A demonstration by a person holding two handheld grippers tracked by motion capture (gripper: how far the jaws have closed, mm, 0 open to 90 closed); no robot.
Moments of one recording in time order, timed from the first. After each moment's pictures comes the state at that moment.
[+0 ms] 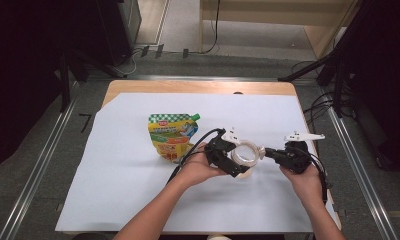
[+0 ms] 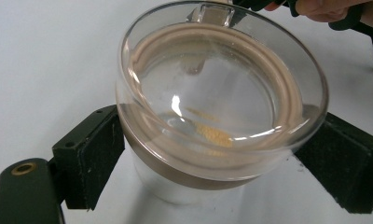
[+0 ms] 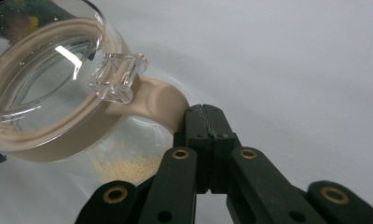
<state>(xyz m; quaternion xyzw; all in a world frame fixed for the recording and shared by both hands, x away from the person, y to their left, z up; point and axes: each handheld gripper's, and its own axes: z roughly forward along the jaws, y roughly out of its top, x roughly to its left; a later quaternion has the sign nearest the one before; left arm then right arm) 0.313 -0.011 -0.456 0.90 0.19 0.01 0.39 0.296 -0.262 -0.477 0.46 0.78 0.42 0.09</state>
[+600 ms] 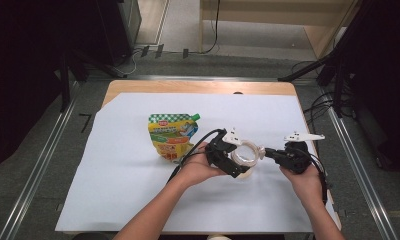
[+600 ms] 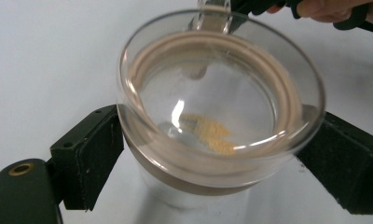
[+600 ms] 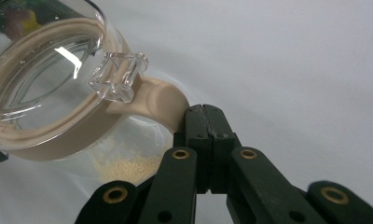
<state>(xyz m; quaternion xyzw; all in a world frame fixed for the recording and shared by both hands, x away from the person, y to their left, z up) 0.310 -0.012 -0.454 0.90 0.18 0.04 0.40 0.295 -0.261 -0.476 0.46 0.78 0.42 0.09</state>
